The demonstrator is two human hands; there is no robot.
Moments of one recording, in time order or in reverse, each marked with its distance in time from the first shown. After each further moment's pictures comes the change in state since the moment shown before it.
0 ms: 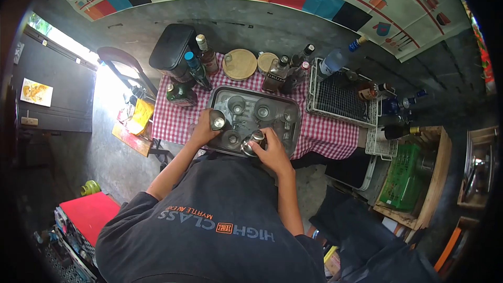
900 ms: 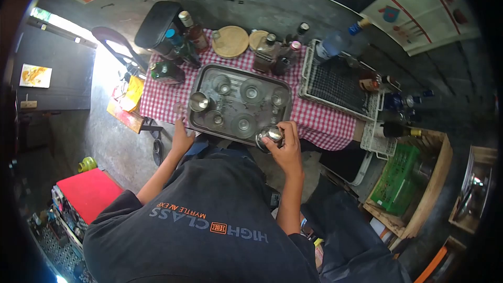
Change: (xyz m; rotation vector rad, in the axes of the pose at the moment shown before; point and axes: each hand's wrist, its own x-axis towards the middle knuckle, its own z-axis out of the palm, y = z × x) left_hand -0.103 0.015 0.022 0.064 0.051 -0.510; right_hand -0.032 0.040 -0.076 -0.010 0.199 -0.110
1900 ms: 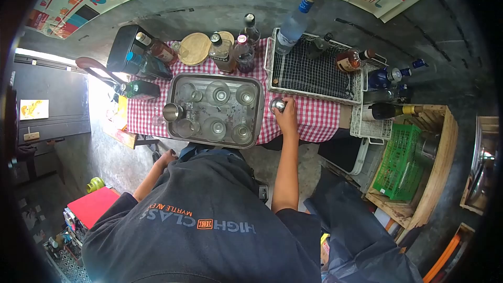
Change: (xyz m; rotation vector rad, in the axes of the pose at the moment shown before) left_hand -0.002 -0.125 0.047 0.333 -0.584 -0.285; right_hand 0.065 0.214 -0.044 -0.209 0.130 0.295
